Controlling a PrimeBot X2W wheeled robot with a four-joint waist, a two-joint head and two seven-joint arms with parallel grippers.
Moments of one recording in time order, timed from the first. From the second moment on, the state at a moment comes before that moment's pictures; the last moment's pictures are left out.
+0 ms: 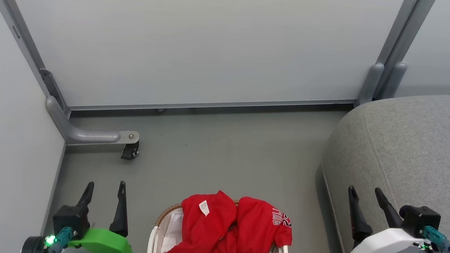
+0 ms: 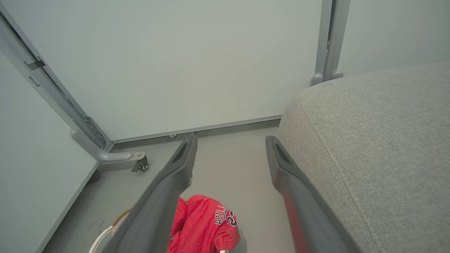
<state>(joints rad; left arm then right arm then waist) -0.05 0.09 -0.15 0.36 -0.26 0.01 -0.21 -0.13 -0.09 0.04 0.41 0.32 0.13 -0.21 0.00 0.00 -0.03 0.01</state>
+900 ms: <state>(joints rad) -0.17 0.05 -0.18 0.40 -0.07 -0.09 -0.26 -0.25 -0.08 0.06 0.32 0.15 0.13 -0.26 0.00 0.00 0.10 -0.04</state>
